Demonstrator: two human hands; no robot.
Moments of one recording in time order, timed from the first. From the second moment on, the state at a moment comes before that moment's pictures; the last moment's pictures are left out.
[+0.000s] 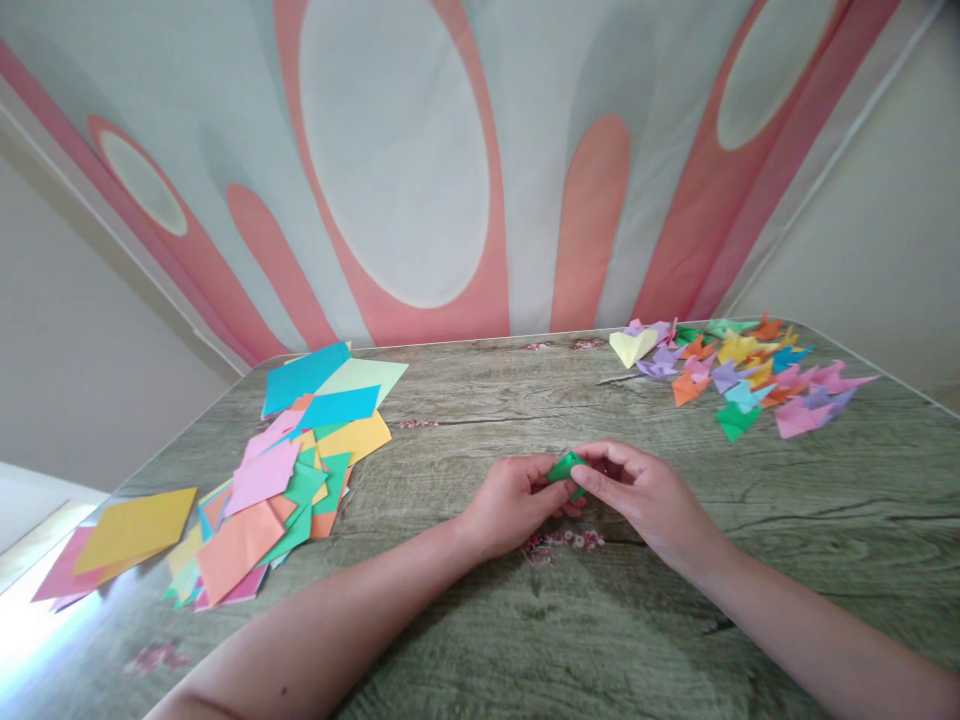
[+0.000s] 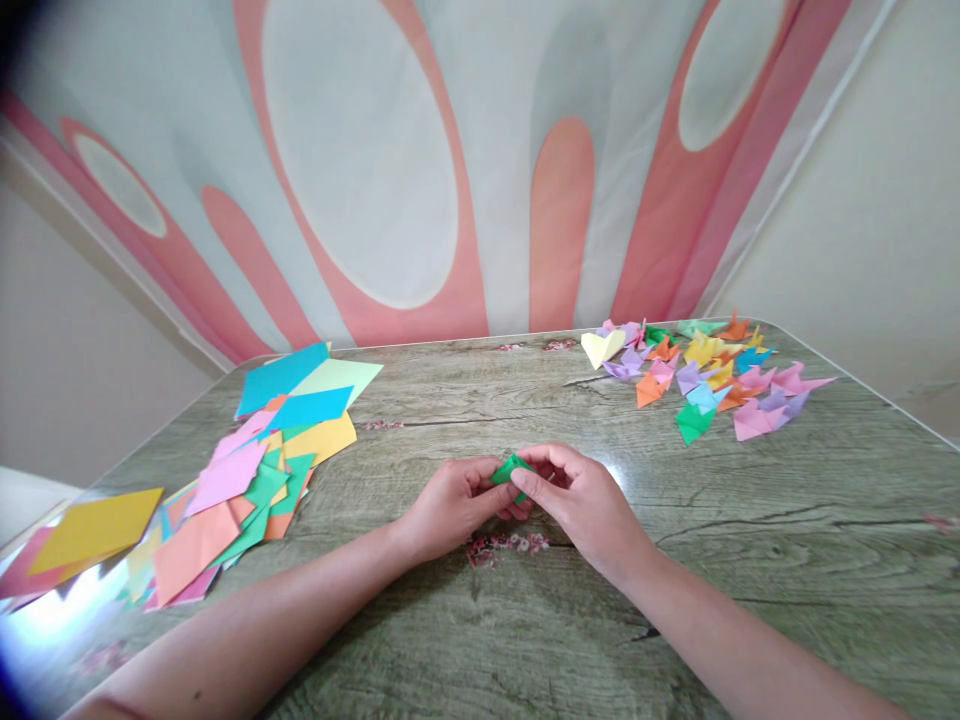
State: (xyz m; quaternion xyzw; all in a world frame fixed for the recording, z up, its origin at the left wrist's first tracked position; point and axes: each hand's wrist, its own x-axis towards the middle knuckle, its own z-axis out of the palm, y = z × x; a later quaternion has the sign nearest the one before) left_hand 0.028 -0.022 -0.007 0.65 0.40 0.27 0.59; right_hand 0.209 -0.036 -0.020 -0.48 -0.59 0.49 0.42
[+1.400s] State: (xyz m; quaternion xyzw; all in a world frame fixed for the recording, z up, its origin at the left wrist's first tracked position) left_hand 0.017 -0.003 -0.001 0.57 0.45 0.38 0.58; right_hand 0.219 -0.033 -0.022 -0.54 -0.62 0.43 0.37
